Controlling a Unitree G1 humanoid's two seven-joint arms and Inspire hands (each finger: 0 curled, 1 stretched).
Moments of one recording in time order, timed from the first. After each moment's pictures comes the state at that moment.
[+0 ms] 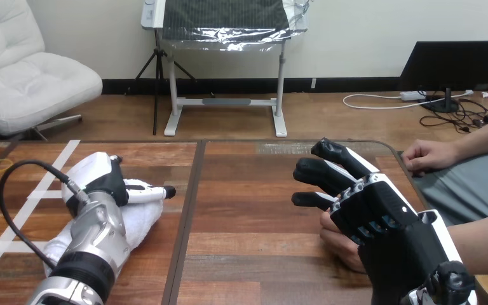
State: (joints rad) left arm -0.69 0.29 -0.28 1.00 0.56 0.37 0.14; right arm 0.58 -0.16 0.18 -0.43 0.28 -0.59 0.36
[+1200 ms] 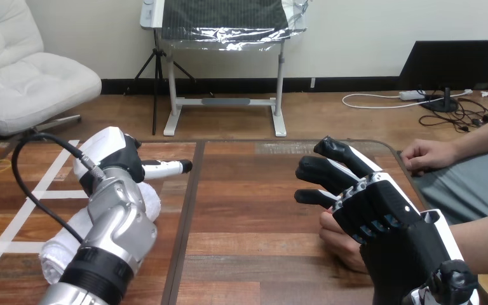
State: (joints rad) left arm -0.63 0.27 -0.33 0.54 0.61 0.73 -0.01; right arm 0.58 -0.16 0.18 -0.43 0.28 -0.60 0.35
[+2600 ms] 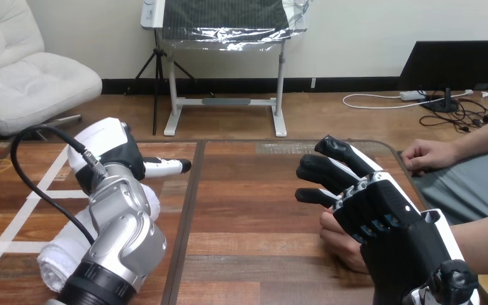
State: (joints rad) left arm -0.56 0.30 -0.41 0.27 0.76 0.91 -0.10; right arm 0.58 -0.16 0.18 -0.43 0.28 -0.60 0.35
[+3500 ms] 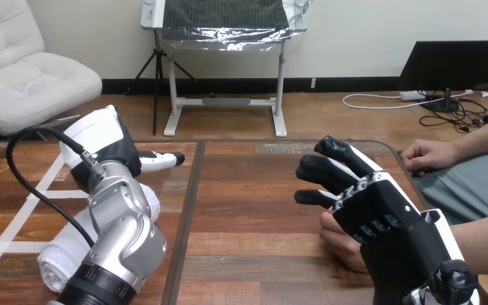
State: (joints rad) left arm -0.55 0.29 -0.41 0.28 0.76 0.90 0.01; right arm 0.58 -0.16 0.18 -0.43 0.28 -0.60 0.35
